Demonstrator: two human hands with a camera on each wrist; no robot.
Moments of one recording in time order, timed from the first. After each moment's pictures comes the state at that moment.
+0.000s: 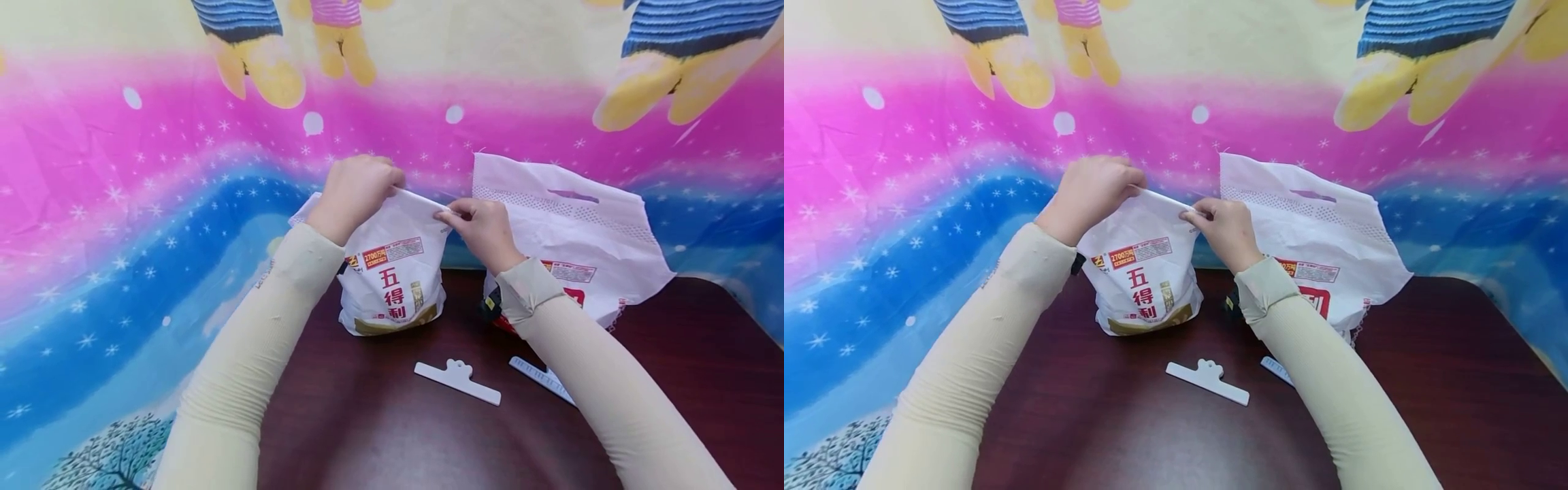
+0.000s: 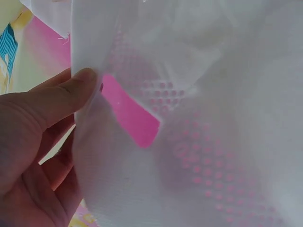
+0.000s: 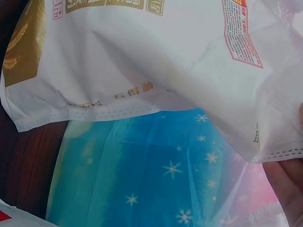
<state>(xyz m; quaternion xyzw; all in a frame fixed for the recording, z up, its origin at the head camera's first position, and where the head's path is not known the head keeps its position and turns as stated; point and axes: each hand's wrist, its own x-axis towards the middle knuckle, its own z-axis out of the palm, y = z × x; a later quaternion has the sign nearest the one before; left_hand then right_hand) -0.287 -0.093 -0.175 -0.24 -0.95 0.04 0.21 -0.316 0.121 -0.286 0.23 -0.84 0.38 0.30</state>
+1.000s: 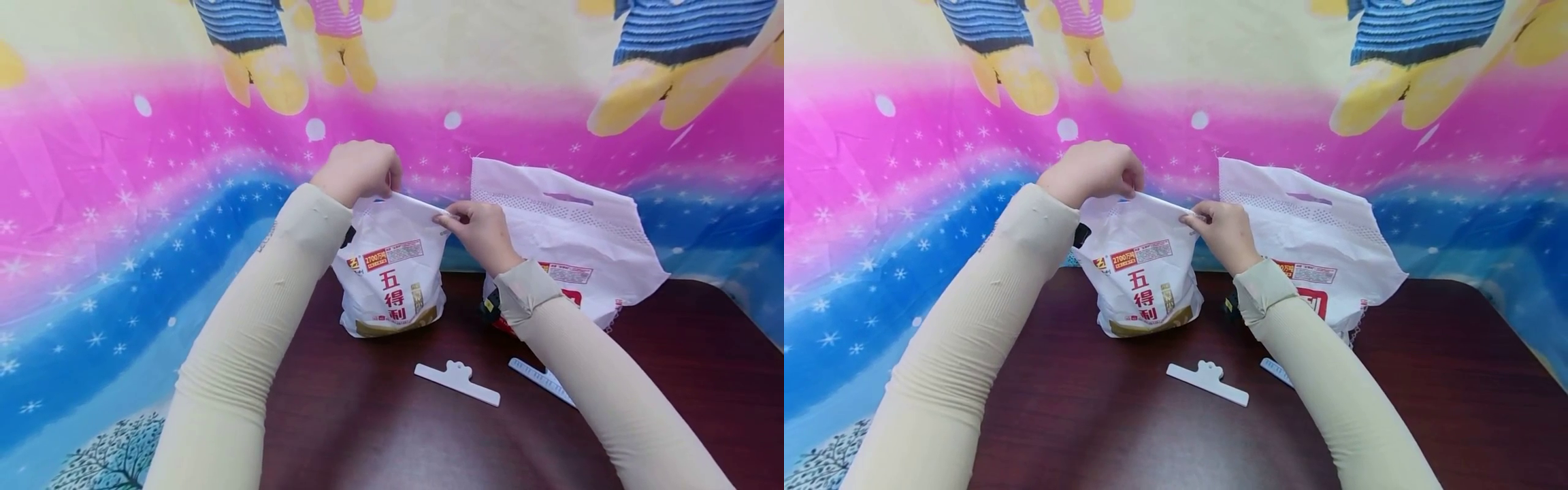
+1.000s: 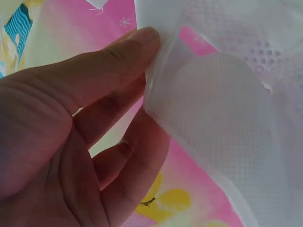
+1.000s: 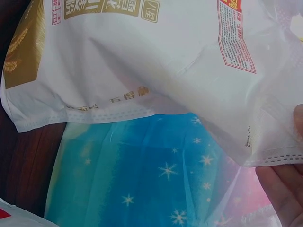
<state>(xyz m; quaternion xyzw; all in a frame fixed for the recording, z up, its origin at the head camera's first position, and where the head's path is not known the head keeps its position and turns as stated) -0.284 -0.085 -0.127 -0.20 -0.98 0.01 0.04 -0.309 0.120 -0.278 0.23 -0.85 0.37 0.29</state>
